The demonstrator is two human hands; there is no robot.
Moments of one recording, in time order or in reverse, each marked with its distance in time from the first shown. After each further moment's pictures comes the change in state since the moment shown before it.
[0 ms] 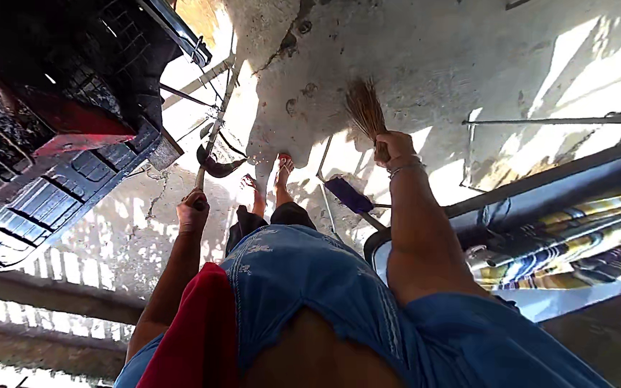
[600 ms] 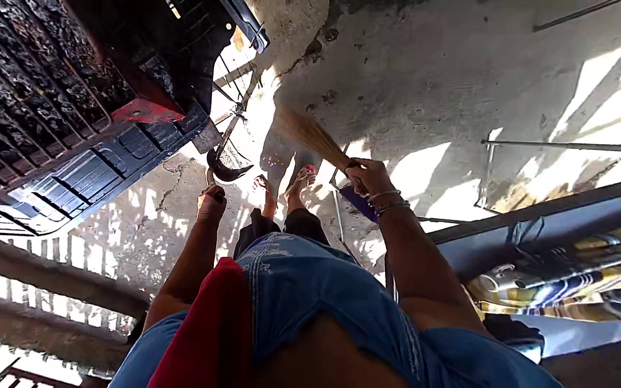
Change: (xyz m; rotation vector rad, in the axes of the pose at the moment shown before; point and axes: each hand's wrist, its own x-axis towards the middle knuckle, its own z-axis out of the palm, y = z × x) left_hand 0.018 -0.038 0.012 0.074 -0.131 -0.046; right_hand -0.096 0.015 0.083 -0.247 -0.310 -0.177
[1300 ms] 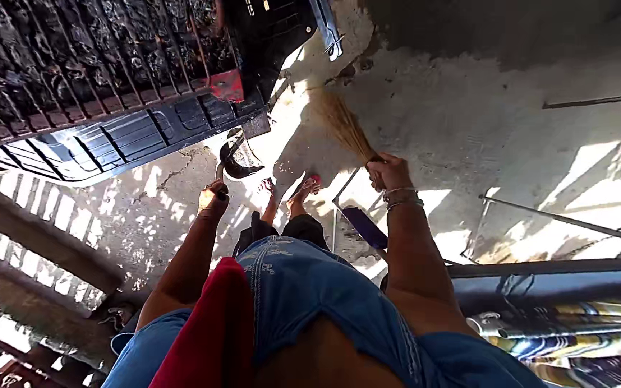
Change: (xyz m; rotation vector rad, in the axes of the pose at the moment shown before) left_hand -0.027 -0.024 -0.009 -0.090 0.120 -0.035; right_hand 0.034 -0.050 -0.005 -0.063 0.060 -0.123
